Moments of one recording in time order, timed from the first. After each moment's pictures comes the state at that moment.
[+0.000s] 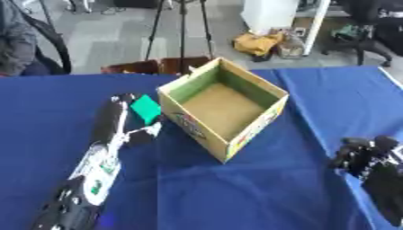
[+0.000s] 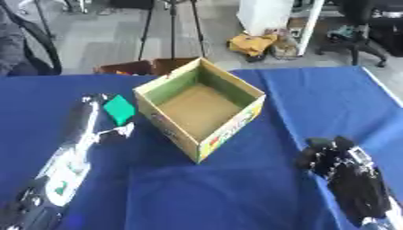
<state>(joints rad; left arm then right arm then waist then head) -0.70 0.20 -0.08 -1.22 -0.80 0.01 0.24 -0.13 -0.23 -0.06 -1.75 -0.38 -0.04 0.33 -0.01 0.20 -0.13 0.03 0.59</state>
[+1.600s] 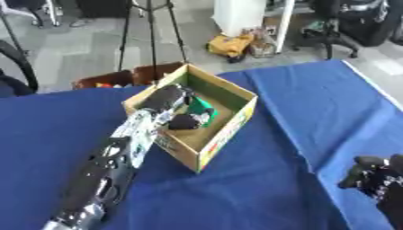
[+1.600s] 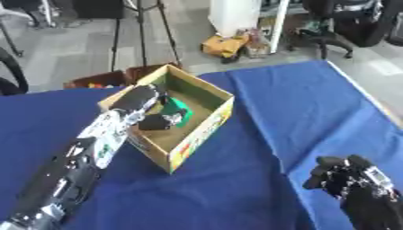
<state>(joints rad) -1.01 0.19 -0.08 -0.86 -1.16 -0.12 -0.10 -0.18 -0.23 -0.01 -1.75 -0.38 -0.03 0.38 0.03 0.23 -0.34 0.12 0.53</state>
